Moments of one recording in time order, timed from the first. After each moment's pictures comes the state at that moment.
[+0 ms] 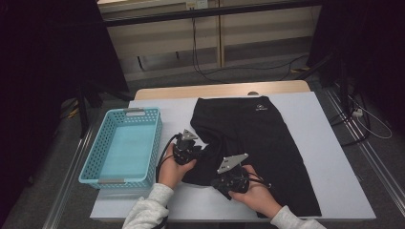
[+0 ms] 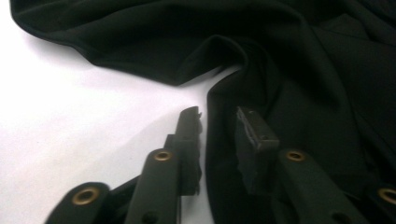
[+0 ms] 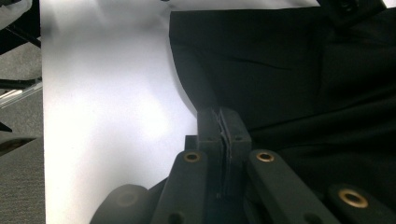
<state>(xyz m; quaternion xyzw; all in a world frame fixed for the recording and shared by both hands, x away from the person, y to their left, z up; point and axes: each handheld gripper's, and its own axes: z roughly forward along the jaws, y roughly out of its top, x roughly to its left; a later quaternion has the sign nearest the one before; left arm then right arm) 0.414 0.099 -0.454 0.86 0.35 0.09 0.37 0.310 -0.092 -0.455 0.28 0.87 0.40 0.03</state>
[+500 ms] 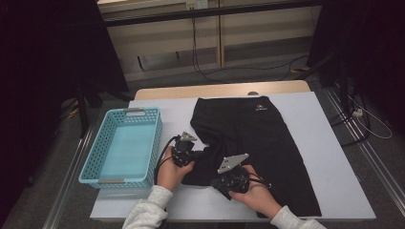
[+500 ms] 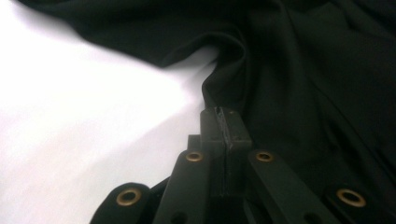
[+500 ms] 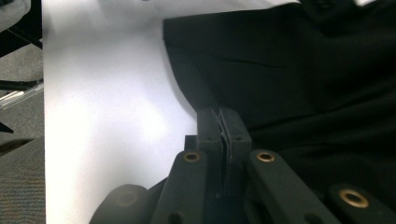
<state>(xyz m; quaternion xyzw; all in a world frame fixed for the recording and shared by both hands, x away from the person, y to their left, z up) 0.402 0.107 -0.446 0.85 0.37 0.07 0.35 0.310 -0.093 -0.456 0.28 0.87 0.40 0.03</state>
